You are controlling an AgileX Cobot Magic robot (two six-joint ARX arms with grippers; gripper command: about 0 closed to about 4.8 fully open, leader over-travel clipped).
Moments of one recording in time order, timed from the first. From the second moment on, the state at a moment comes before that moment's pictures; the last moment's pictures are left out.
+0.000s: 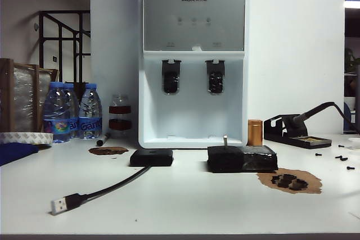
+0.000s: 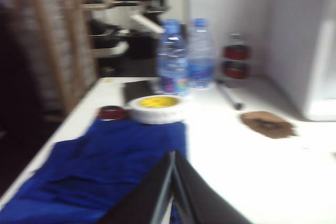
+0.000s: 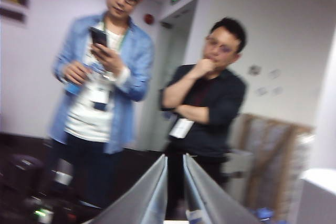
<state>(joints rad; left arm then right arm) 0.06 0.00 0.01 -0.06 -0.01 0.02 0.13 0.83 0.69 0.78 -1.04 0.31</state>
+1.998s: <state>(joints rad) -0.05 1.00 0.32 0.75 0.70 0.08 0.89 1.75 0.48 1.14 0.71 0.23</state>
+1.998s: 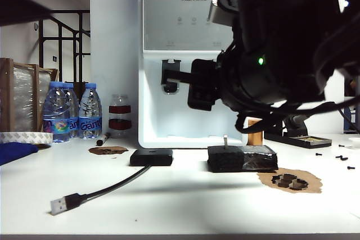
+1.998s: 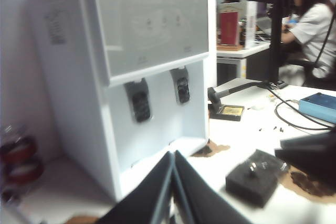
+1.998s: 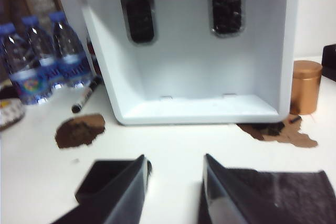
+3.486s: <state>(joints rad) -0.45 2.00 0.92 0.77 0.77 0.26 0.76 2.03 0.58 1.35 0.65 0.12</state>
